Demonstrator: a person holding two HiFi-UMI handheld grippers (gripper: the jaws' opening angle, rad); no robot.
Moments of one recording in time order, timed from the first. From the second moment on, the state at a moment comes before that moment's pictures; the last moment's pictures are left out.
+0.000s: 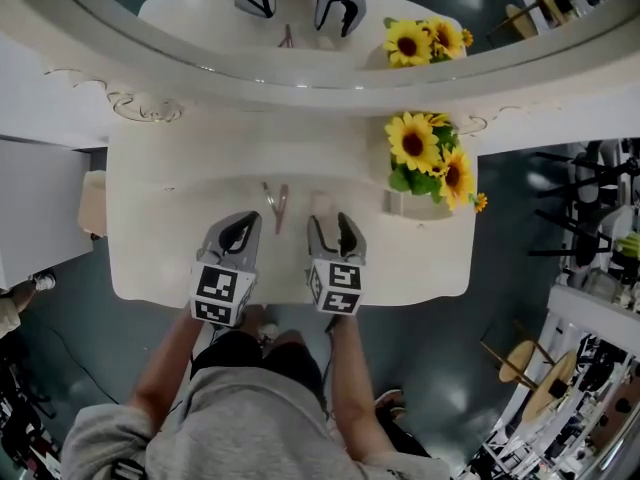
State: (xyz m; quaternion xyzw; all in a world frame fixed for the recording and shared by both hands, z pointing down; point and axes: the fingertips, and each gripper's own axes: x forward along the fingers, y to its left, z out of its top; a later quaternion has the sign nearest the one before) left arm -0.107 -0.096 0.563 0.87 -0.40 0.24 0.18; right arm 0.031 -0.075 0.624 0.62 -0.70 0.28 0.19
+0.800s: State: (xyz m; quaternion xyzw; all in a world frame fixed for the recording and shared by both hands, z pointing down) left arm -0.106 -0.101 0.561 0.87 -0.39 0.24 0.17; right arm 0.027 -0.080 0.627 0.61 -0.71 0.28 0.21
